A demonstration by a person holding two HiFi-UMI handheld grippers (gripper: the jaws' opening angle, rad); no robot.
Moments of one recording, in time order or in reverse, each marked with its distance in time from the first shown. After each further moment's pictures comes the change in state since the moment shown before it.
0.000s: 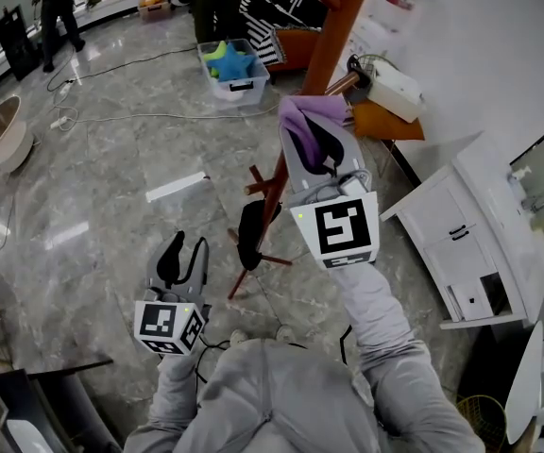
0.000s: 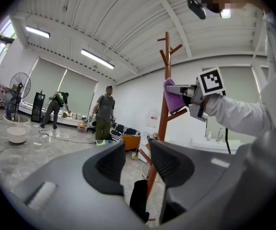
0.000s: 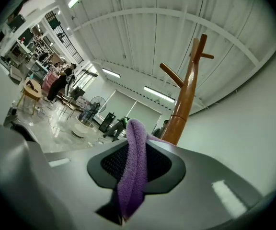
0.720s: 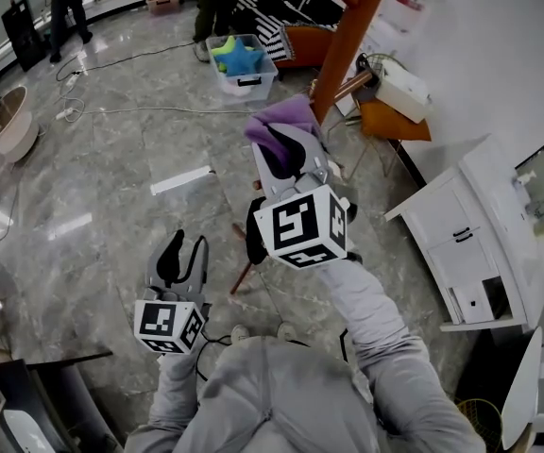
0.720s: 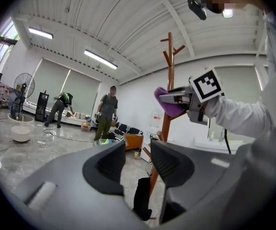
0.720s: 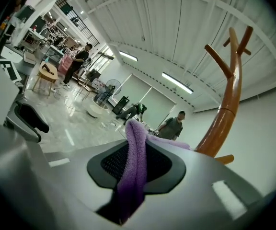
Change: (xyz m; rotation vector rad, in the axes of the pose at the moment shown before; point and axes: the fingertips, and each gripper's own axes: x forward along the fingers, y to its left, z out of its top) left arm -0.012 0.008 -0.004 -0.011 0.005 0.038; right arm 0.024 0.066 -0.039 -0.145 0.218 0.151
